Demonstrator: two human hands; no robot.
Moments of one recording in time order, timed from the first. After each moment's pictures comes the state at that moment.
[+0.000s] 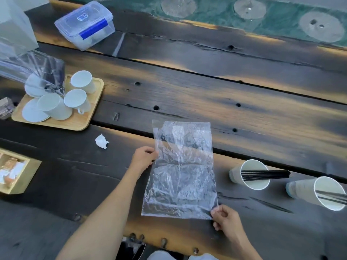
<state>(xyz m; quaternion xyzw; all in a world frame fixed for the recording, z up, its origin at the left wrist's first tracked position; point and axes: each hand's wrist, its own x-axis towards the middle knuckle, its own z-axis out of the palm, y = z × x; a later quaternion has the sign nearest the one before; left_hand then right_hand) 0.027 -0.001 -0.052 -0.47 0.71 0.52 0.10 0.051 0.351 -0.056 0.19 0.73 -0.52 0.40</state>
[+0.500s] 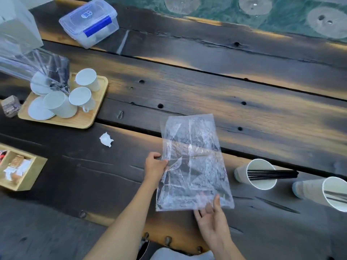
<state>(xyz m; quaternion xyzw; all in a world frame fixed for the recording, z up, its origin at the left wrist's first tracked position) 0.038 0.049 -0.050 -0.55 0.64 0.54 0.05 0.071 0.271 -0.025 0.47 0.31 -0.76 0.32</state>
